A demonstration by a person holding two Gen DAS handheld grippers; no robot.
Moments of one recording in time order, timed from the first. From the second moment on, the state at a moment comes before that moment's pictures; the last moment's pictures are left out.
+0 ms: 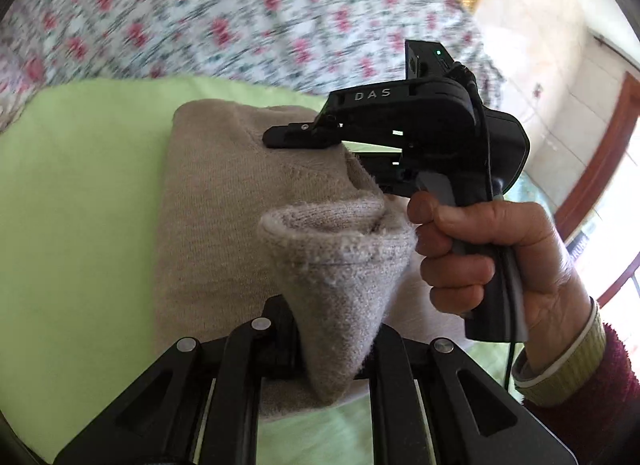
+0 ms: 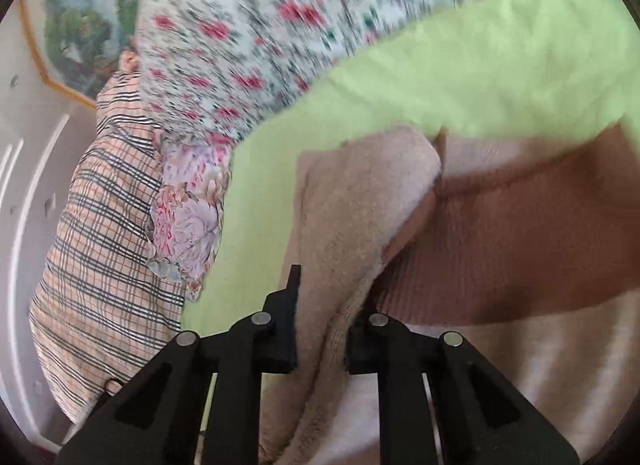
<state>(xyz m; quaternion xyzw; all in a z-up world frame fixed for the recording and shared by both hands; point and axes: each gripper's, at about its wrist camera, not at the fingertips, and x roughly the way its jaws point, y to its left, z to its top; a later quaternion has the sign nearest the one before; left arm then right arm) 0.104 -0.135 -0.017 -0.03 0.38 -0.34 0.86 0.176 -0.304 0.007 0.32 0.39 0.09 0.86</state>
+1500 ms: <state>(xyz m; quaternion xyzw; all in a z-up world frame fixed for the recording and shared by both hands) 0.219 -0.150 -0.080 -0.09 0.54 -0.36 0.75 0.043 -0.400 -0.041 0.33 0.41 -0.03 0.85</state>
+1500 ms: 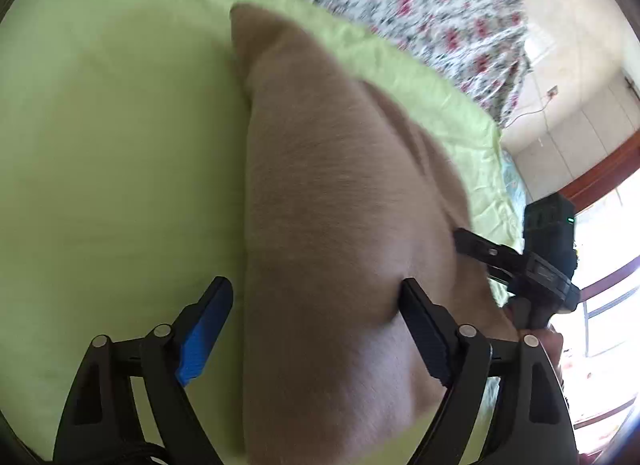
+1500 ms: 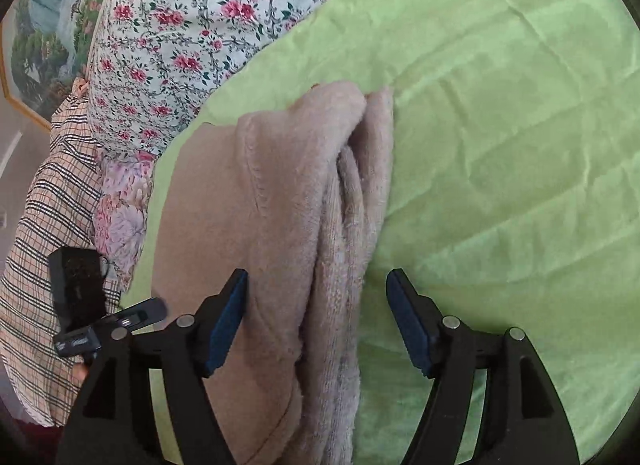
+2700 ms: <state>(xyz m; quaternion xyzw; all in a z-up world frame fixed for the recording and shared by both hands) 0.121 0.088 -0.078 -0.14 0.50 -0.34 0.79 0.080 -0.185 -0.074 0.30 0.45 0.12 0.83</state>
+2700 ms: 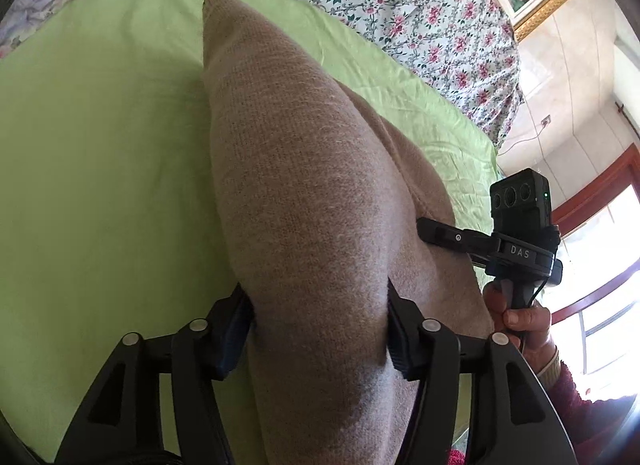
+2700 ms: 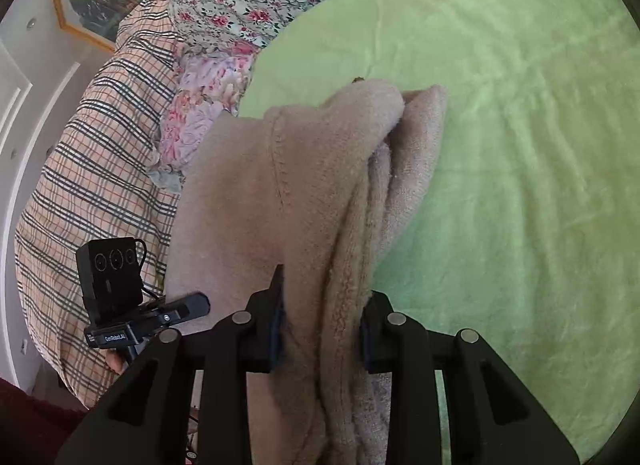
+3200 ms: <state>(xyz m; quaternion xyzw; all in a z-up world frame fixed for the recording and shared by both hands) 0.225 0.091 -0.054 -0.17 0.49 -0.29 0.81 0.141 -0.214 -0.049 0.28 0.45 0.06 0.85</state>
